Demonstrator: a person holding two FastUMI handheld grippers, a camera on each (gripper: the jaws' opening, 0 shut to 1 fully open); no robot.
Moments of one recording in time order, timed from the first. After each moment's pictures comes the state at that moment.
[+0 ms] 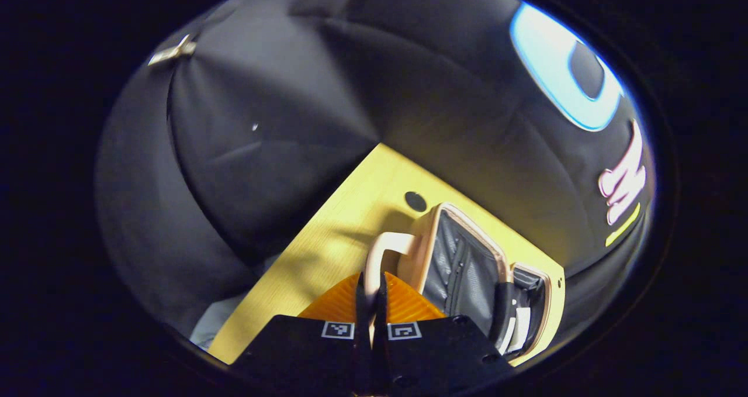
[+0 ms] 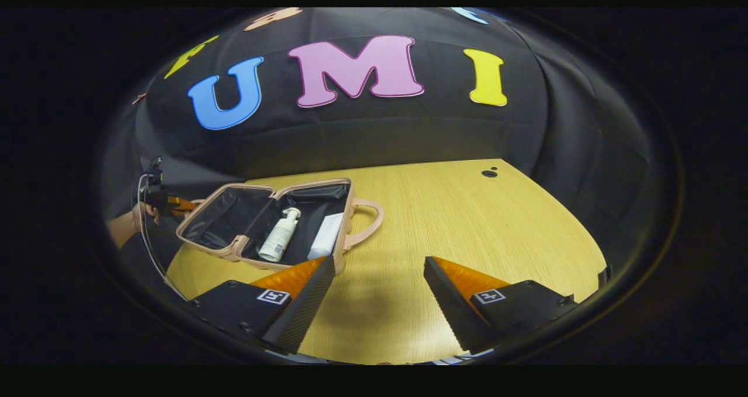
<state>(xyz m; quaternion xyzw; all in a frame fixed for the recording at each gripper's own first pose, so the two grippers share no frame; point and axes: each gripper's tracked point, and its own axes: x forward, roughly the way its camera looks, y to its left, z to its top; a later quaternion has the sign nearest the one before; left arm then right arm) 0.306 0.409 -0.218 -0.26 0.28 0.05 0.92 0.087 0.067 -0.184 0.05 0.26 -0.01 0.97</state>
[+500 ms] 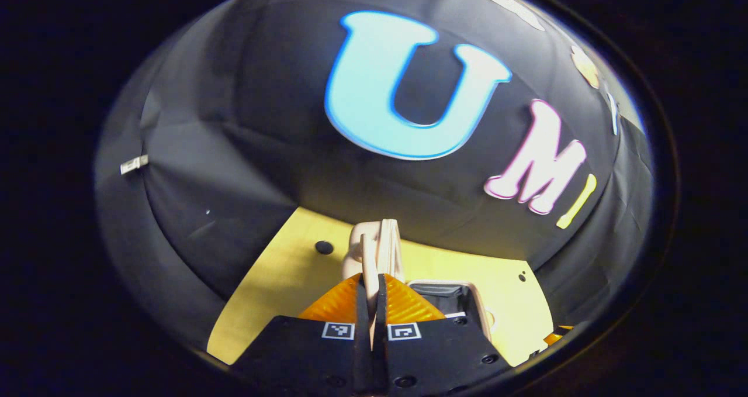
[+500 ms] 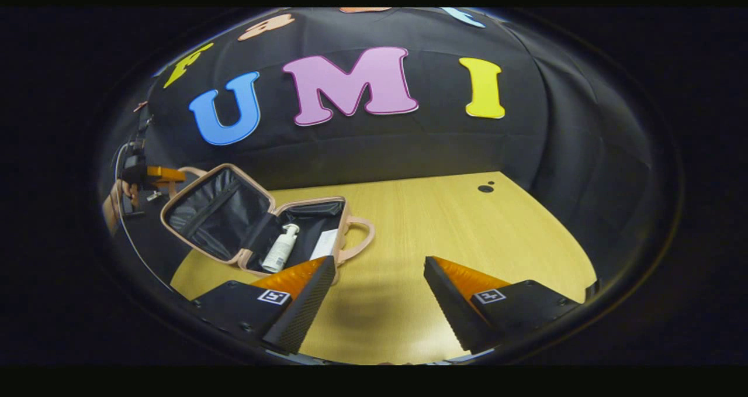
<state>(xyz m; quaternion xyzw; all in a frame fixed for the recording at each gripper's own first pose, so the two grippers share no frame) 0.256 0.238 -0.034 -0.17 0.16 -0.03 0.97 0.099 0.026 -0.140 0.04 0.23 0.01 0.97</state>
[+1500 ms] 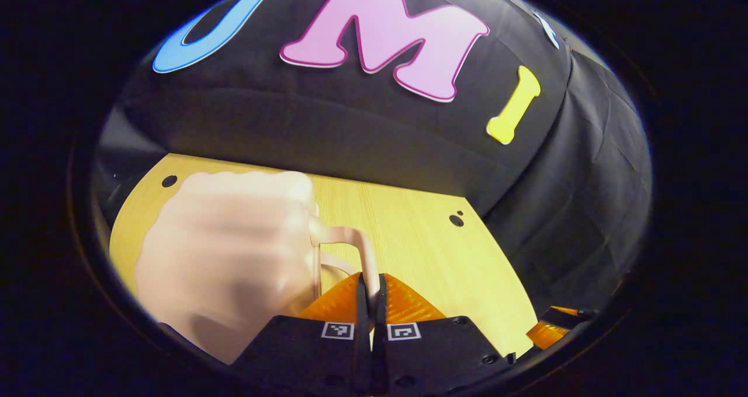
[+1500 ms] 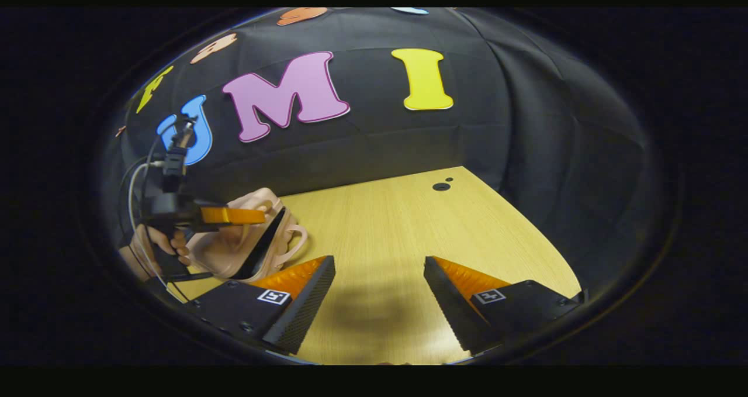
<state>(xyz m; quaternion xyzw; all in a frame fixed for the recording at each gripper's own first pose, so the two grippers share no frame) 0.288 -0.153 -0.186 -0.11 0.28 -0.15 0.94 0.105 -0.114 -0.157 0.10 0.22 -0.04 0.97</state>
